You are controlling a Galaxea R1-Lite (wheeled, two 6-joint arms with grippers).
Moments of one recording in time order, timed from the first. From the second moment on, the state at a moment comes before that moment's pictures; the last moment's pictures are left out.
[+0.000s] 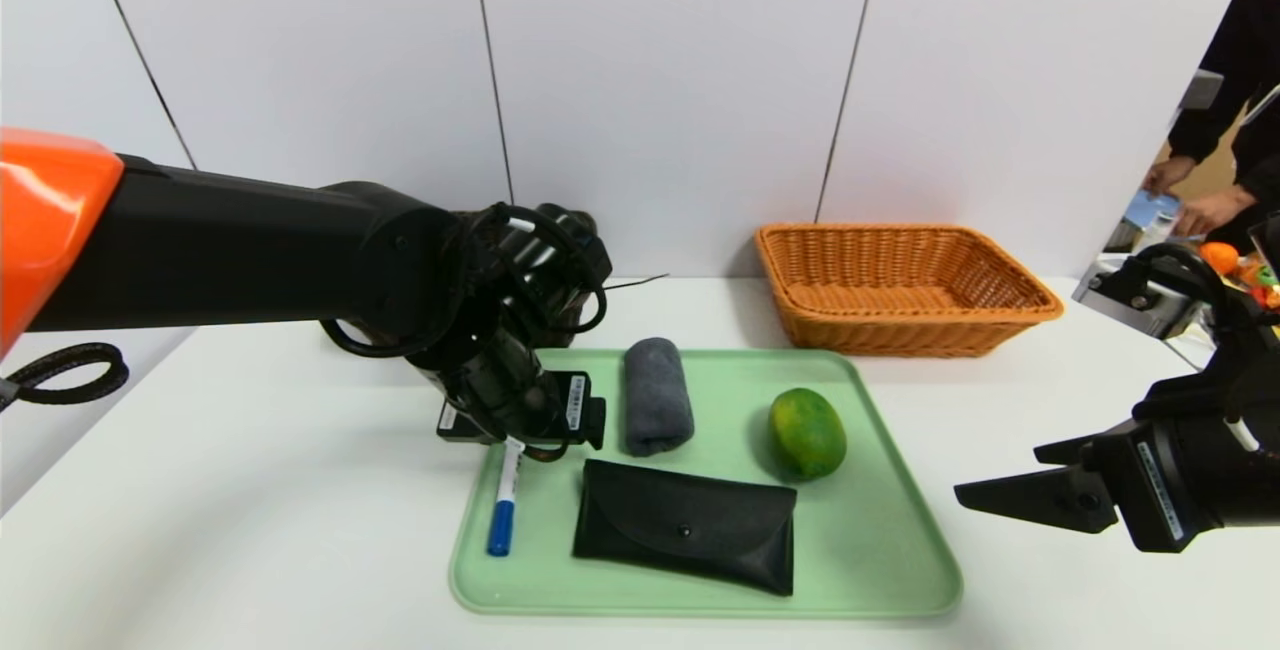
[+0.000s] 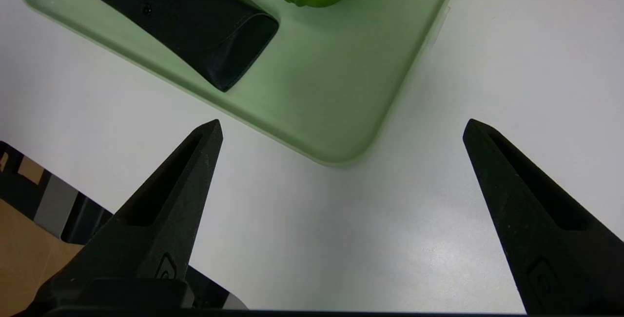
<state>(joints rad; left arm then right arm) -0.65 1.96 -1.52 0.66 0.15 -0.55 0.31 1.31 -0.93 0.47 0.26 0.01</state>
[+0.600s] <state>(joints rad) -0.64 1.99 -1.52 0.66 0.15 -0.55 0.31 1.31 -0.93 0.47 0.26 0.01</state>
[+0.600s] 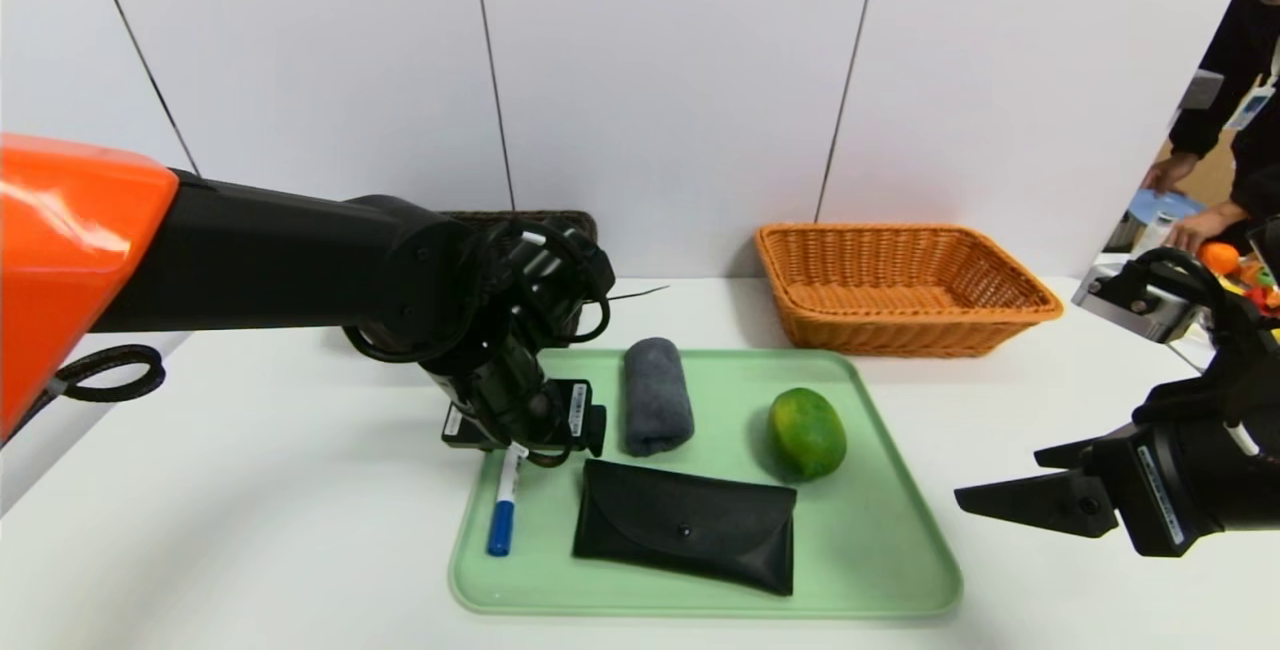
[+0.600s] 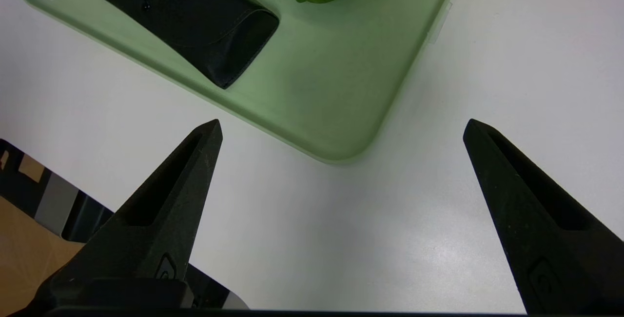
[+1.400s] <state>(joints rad) -0.64 2.02 -1.52 0.66 0.13 -0.55 0.31 1.31 -0.93 0.46 0.26 0.01</state>
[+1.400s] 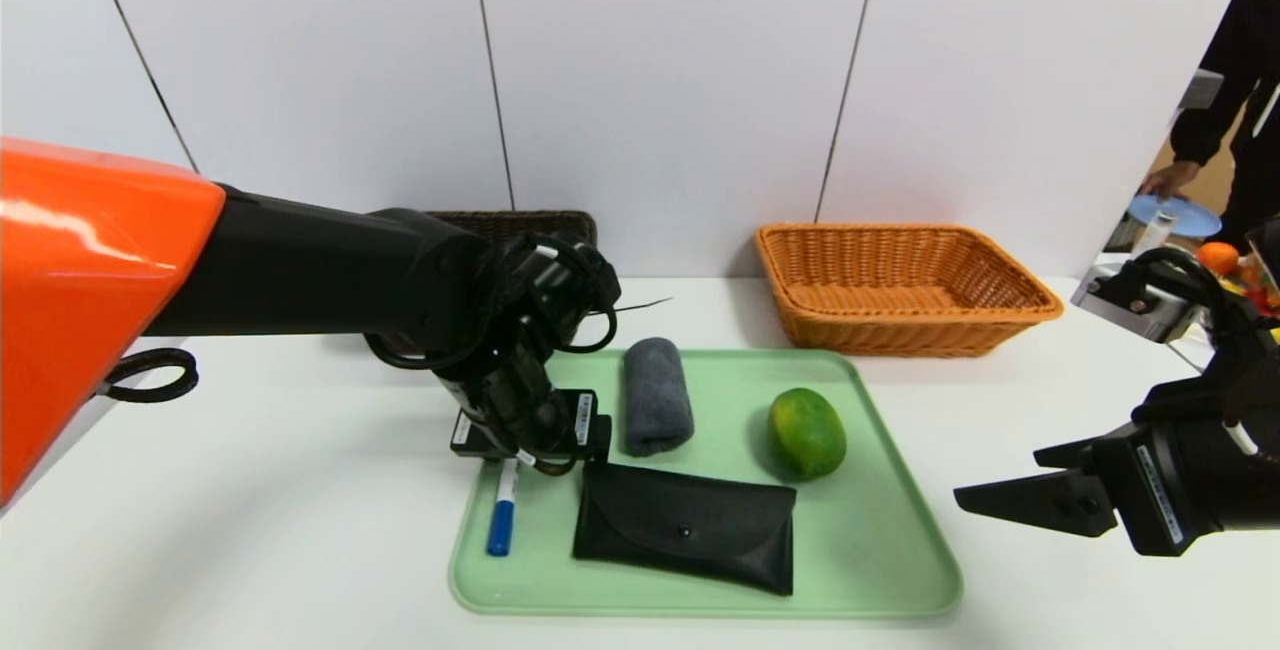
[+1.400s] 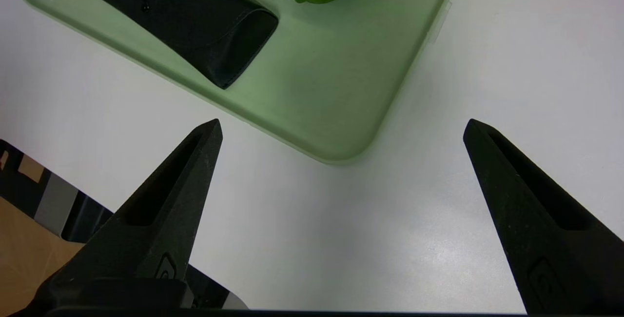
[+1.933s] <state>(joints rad) -0.64 2.03 -1.52 0.66 0.13 -0.55 0.31 1.31 -0.93 0.46 0.26 0.01</state>
